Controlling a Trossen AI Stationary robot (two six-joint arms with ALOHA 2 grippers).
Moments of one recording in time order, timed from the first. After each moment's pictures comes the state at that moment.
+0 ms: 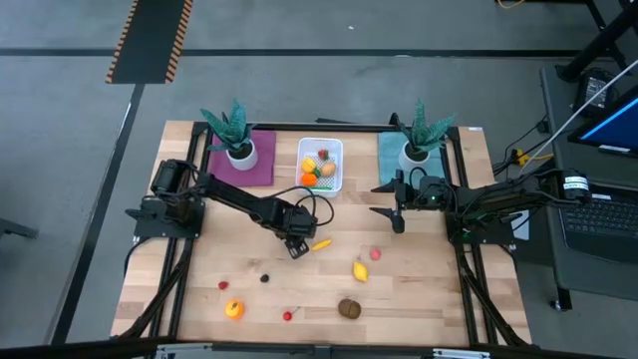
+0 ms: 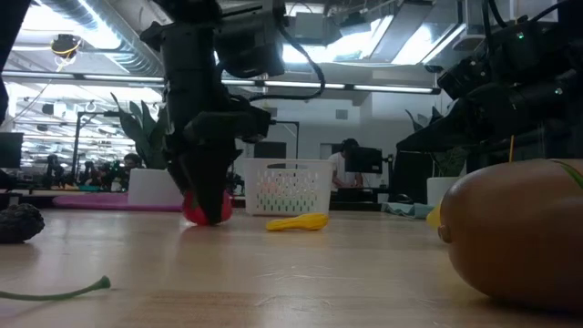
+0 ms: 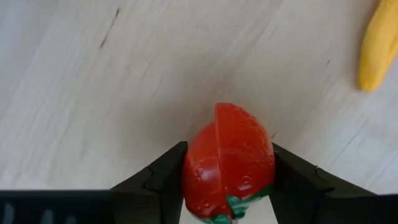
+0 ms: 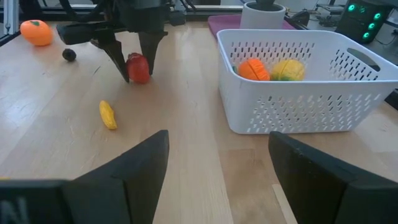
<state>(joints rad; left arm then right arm) -0.13 1.85 1.12 -0.65 -0.11 -0.72 -0.17 1.10 0.11 0.71 -0.04 -0.06</state>
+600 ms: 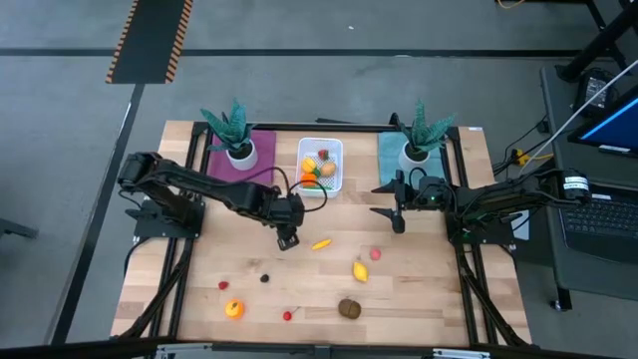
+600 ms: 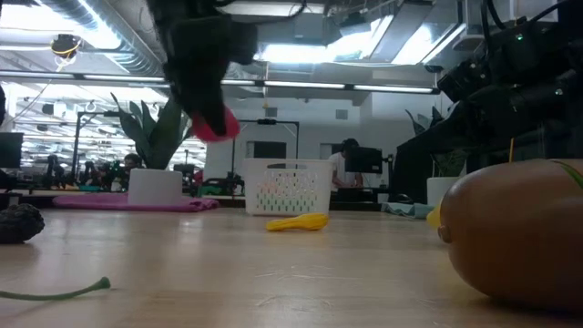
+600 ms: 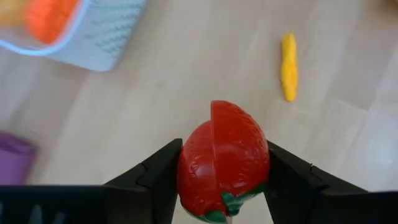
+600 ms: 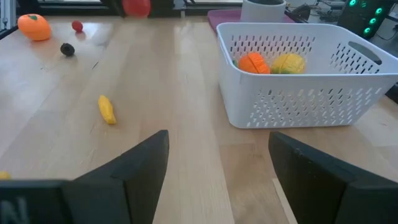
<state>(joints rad) -0.13 1.57 1.13 -0.75 -0.21 -0.51 -0.17 1.10 0.11 0.69 -0.05 -0.06</state>
